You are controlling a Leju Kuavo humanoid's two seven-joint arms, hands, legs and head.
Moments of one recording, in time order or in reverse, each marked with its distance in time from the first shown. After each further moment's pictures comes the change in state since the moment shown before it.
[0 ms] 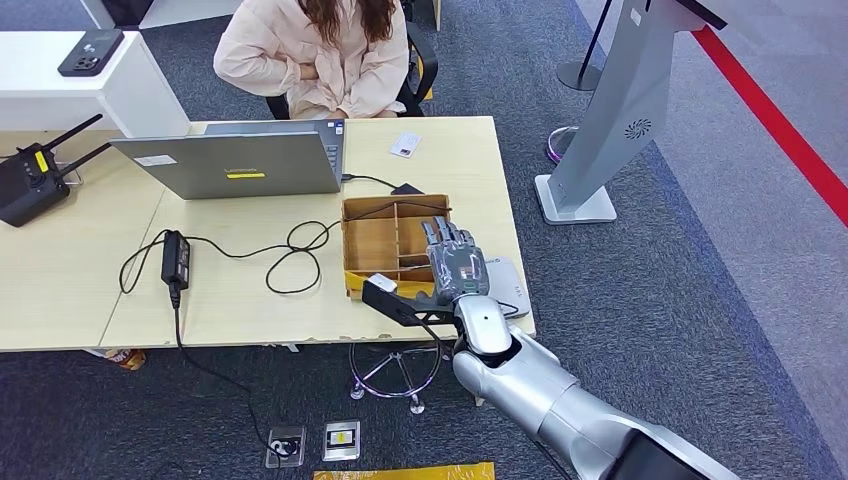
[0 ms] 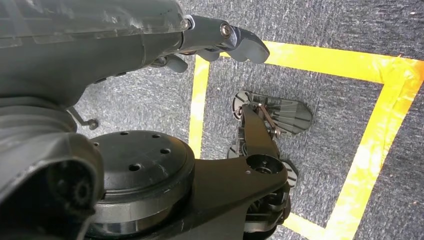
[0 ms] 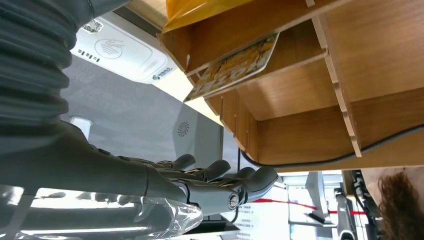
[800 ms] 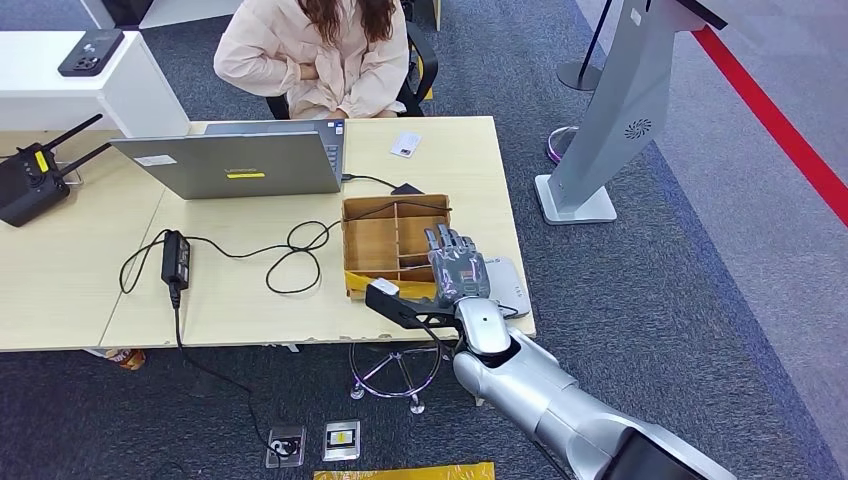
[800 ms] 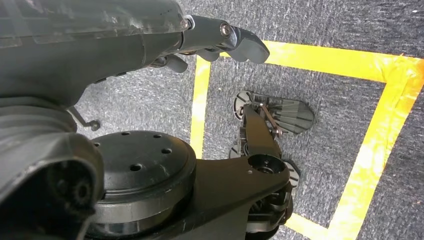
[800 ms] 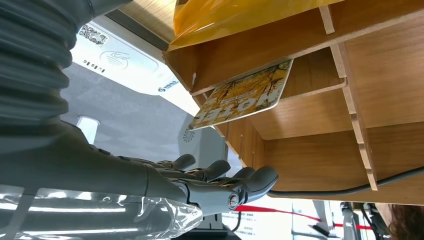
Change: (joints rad) left arm 0.000 0.000 0.000 0.000 -0.008 -0.004 0.007; right arm -0.005 0.013 0.000 0.060 -0.008 0.012 -0.004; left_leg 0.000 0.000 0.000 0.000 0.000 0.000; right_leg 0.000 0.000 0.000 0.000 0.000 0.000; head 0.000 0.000
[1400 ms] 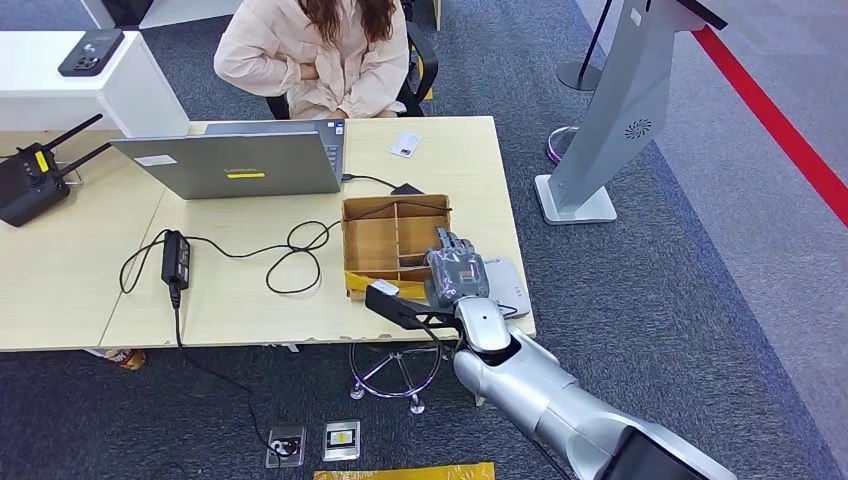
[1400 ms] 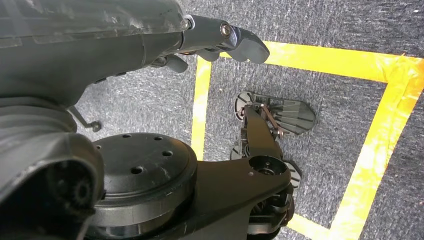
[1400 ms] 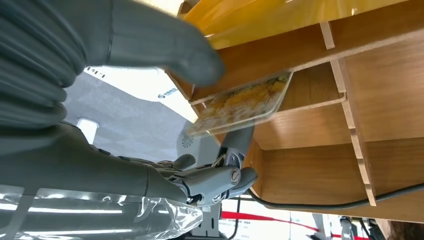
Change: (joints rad) left arm 0.000 0.005 0.000 0.000 -0.004 -0.006 0.006; right arm -0.005 0.000 -0.001 0.001 -0.022 0.037 -0.010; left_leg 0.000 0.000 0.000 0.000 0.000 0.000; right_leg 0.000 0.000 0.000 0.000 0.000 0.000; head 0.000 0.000
